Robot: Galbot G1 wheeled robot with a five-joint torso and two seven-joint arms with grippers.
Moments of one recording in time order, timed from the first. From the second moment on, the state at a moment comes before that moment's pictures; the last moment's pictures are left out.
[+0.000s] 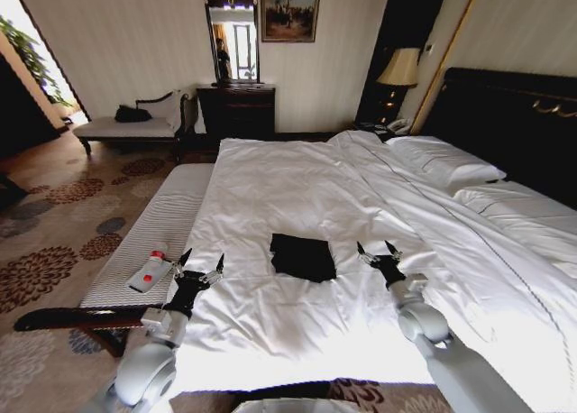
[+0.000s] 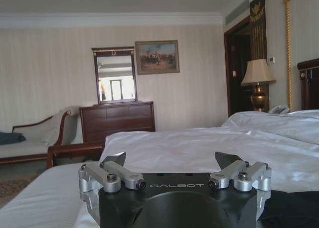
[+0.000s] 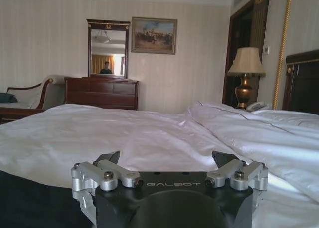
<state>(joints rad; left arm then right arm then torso) 1.60 -0.88 -0.40 -2.20 -0.41 -0.10 -0.33 -1.51 0.98 0.61 1.94 0.51 0.07 0.13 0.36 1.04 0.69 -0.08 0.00</state>
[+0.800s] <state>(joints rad) 1.83 -0.93 -0.48 -2.24 -0.38 -0.19 -0.28 -1.69 1.04 0.66 2.14 0.42 0.11 0.08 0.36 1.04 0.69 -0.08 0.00</state>
